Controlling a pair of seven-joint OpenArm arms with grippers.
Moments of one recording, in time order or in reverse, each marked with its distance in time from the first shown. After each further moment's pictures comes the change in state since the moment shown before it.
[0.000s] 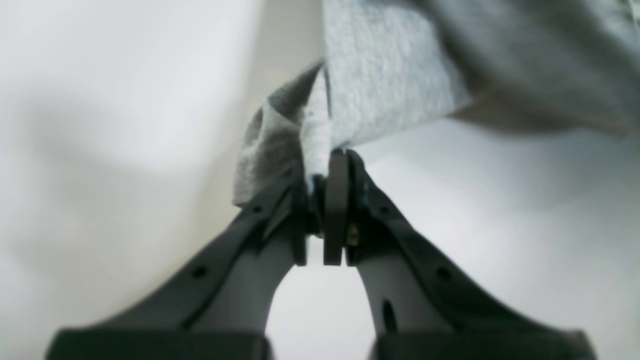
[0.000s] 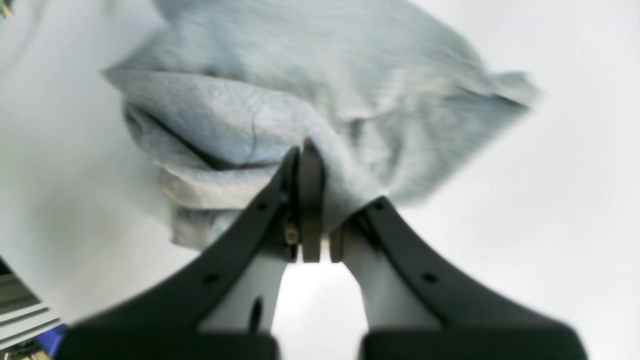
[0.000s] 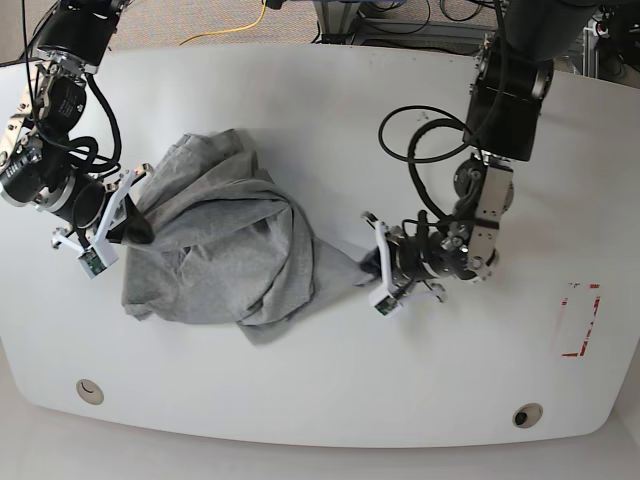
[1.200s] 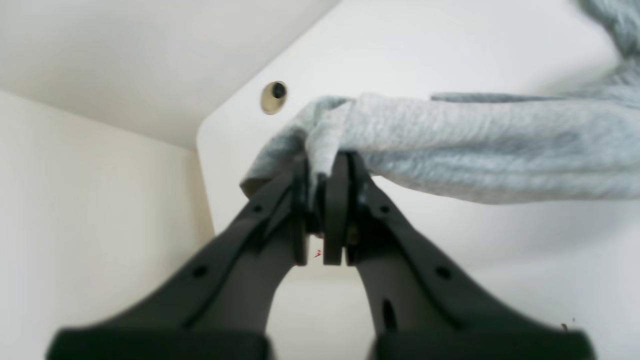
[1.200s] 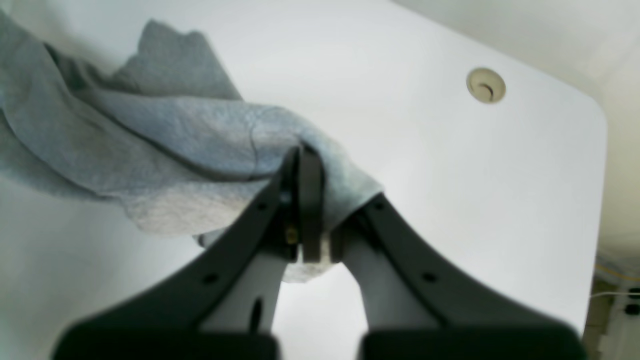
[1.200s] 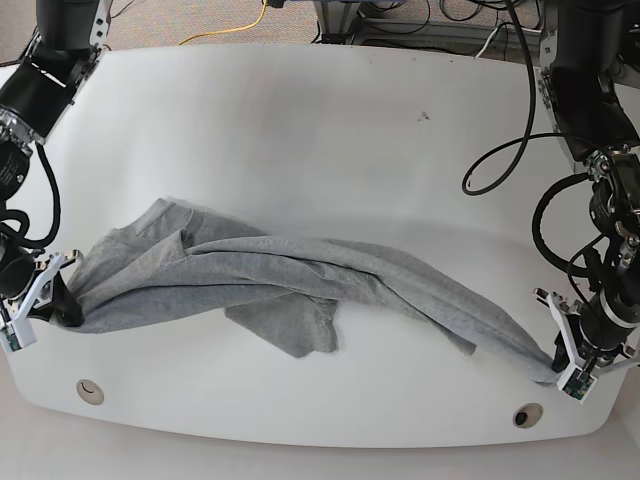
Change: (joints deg) left arm -5.4 -12.7 -27.1 34.1 -1.7 -4.4 23.9; right arm 19.9 6.3 4.2 -13.7 1.6 0.2 -1.4
